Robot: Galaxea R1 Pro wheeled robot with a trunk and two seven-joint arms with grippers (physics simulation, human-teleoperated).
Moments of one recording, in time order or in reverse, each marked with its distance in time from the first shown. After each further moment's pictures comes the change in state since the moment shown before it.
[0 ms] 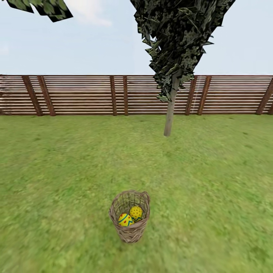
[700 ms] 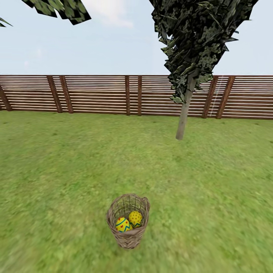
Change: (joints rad) left arm 0.000 0.000 0.000 0.001 0.000 0.000 0.000; right arm 0.001 0.001 0.000 0.001 0.001 0.000 0.000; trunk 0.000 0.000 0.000
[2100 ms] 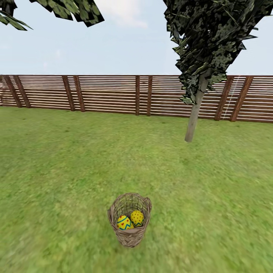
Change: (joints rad) left arm 0.075 0.020 -0.004 0.028 -0.023 -0.039 -0.010; right arm -0.011 0.049 -0.002 0.024 -0.004 0.007 0.006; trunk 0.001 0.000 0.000
